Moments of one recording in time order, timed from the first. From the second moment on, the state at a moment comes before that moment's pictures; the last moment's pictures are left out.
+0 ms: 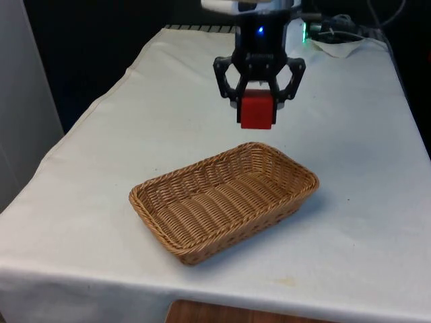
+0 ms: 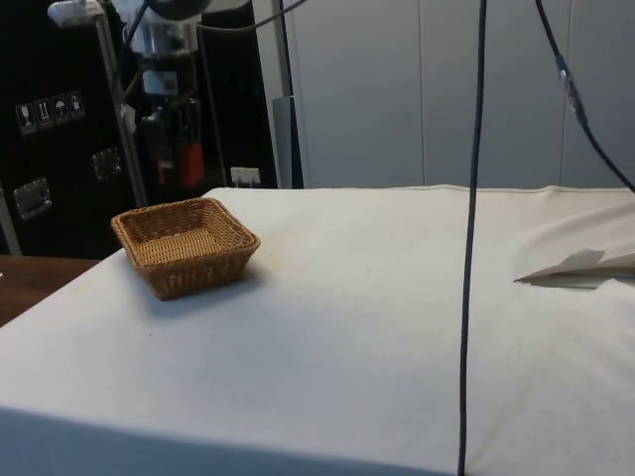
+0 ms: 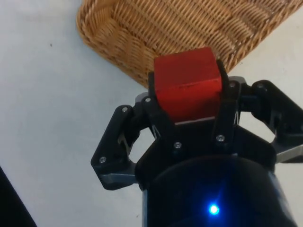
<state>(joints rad) 0.17 0.55 -0.21 -1.59 0.10 2.24 -0.16</state>
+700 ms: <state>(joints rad) 0.14 0.70 -0.25 -1.46 0.26 2.23 -0.28</state>
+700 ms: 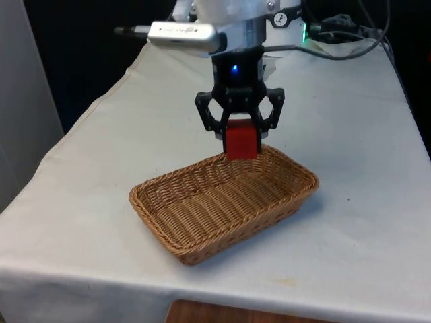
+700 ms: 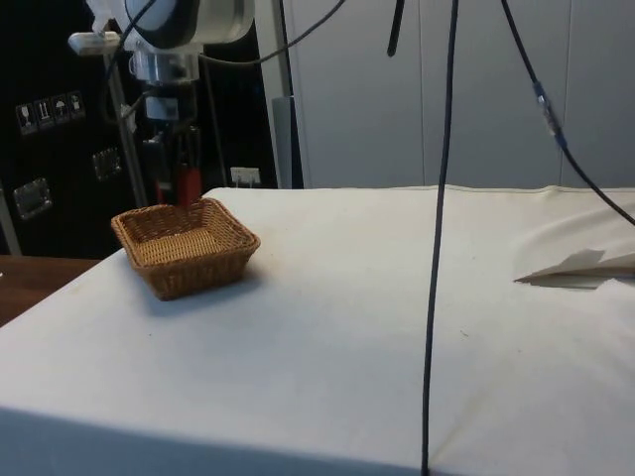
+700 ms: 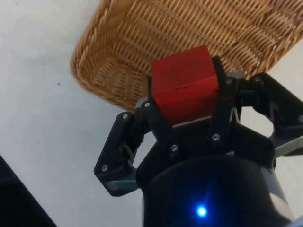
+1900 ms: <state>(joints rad) 0.12 0.92 -0.29 -1.28 0.32 2.24 -0.32</state>
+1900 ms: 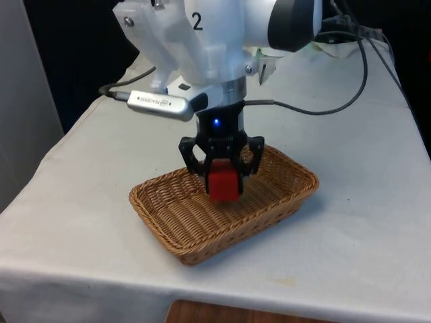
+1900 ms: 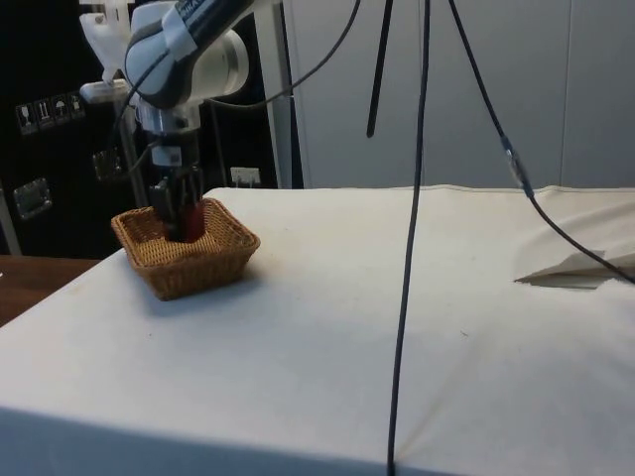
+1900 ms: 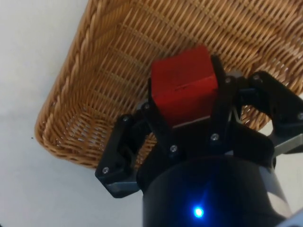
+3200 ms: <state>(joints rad) 0.12 0.99 -0.30 -1.22 0.32 2.24 -0.32</state>
